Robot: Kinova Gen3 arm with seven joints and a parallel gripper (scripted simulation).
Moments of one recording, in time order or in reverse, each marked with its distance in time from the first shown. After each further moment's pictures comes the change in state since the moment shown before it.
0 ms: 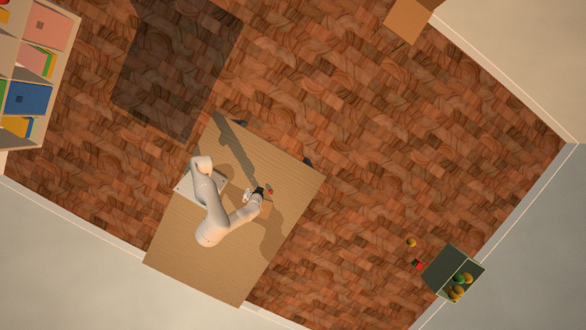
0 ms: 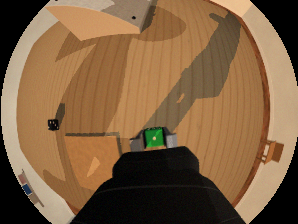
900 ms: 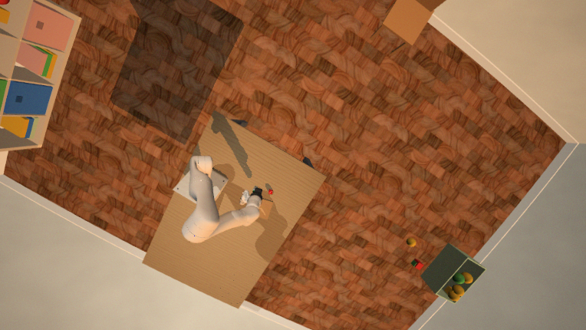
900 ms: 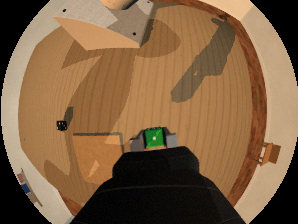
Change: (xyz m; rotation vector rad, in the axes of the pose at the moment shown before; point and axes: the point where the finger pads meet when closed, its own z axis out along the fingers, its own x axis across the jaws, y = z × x) arm 0.008 -0.006 -0.044 0.024 0.022 -0.009
